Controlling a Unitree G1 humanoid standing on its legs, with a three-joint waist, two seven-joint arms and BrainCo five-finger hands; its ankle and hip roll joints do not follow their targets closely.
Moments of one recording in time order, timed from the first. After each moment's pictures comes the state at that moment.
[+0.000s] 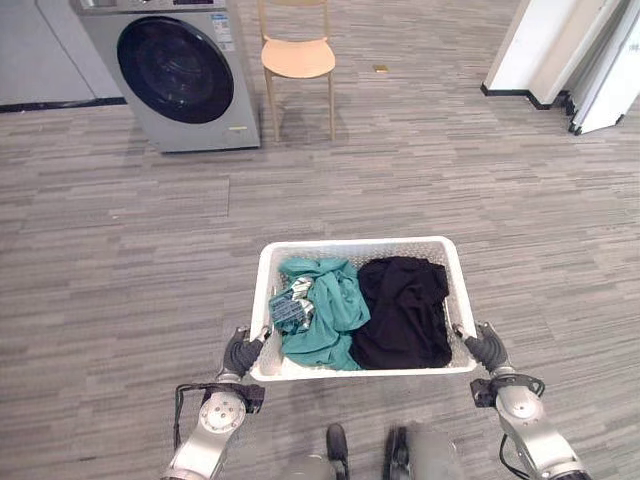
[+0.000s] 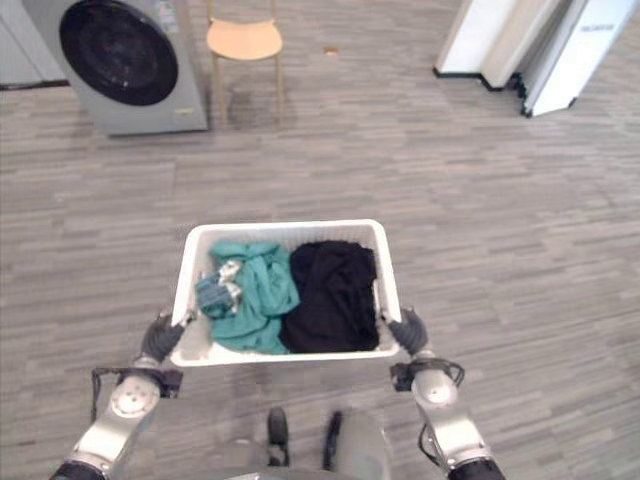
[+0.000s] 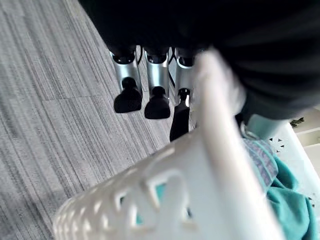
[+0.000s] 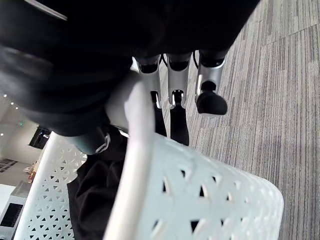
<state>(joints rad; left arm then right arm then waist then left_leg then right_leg) 0.12 0.43 -0.22 0.23 -0.07 -0.02 0.16 0.11 -0.34 0.17 0.17 0.01 0.03 -0.17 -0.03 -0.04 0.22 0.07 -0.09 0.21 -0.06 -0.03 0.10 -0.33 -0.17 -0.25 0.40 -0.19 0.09</state>
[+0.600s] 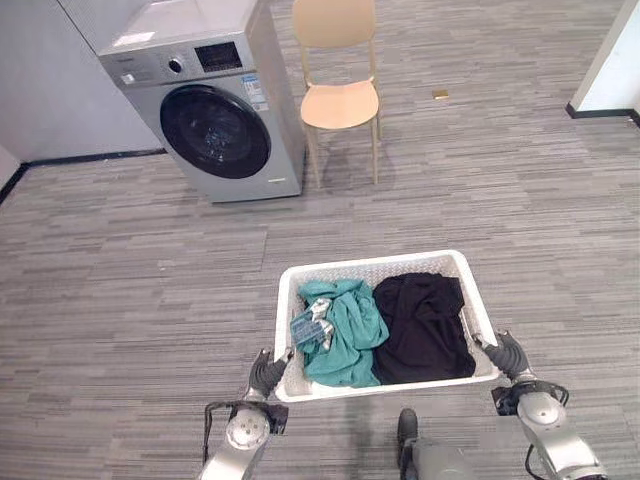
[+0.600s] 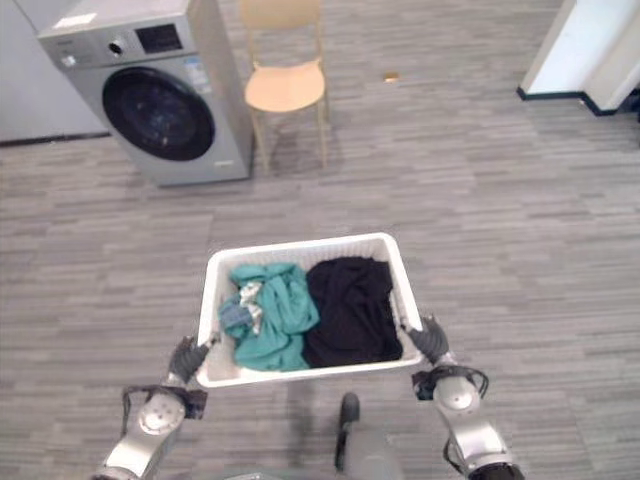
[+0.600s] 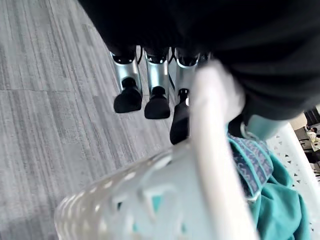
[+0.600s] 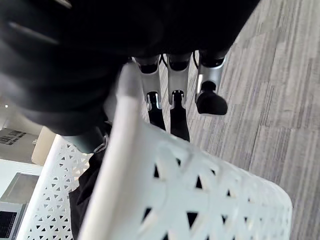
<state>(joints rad) 0.13 0.34 -0.26 0.28 -0.07 -0.01 0.15 0.11 -0.40 0.12 0.21 0.02 0.02 -0.15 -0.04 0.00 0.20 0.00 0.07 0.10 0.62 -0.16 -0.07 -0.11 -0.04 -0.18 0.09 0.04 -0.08</state>
